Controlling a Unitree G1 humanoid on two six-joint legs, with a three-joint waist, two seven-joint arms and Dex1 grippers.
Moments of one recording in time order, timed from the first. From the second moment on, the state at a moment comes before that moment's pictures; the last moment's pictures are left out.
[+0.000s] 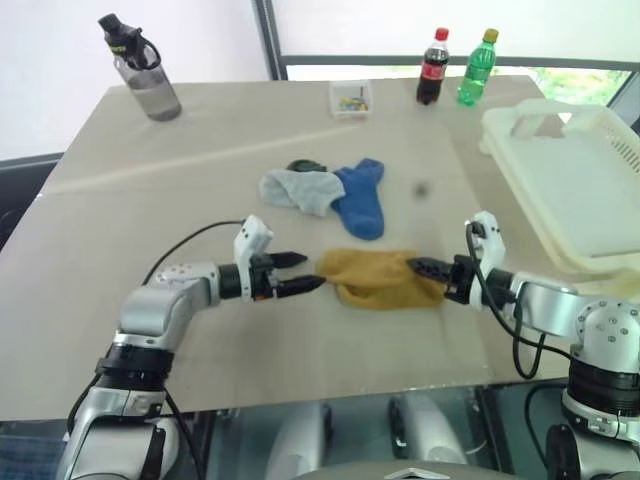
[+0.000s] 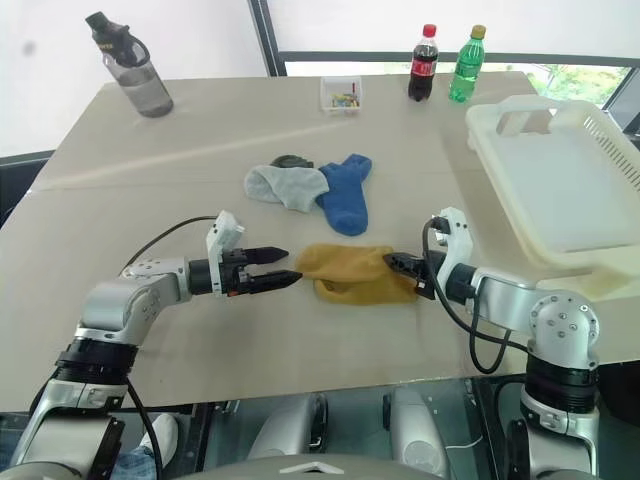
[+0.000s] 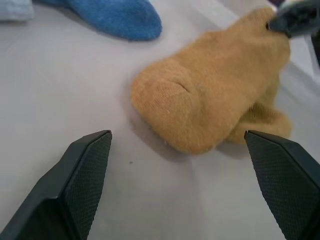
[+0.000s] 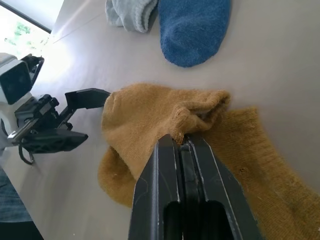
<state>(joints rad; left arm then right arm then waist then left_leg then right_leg) -0.38 0.63 0.01 0.05 -0.55 0.79 -0.99 -0.33 -0.34 -0.27 -0.35 1.28 1.34 -0.08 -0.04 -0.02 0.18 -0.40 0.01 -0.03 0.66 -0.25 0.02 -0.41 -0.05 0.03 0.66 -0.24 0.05</state>
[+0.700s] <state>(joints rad) -0.58 0.35 0.22 0.05 -0.74 1.43 -0.56 -0.33 -0.34 -0.21 -0.35 1.27 1.24 -0.07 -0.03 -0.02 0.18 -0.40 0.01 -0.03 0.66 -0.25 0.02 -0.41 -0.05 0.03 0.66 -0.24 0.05</state>
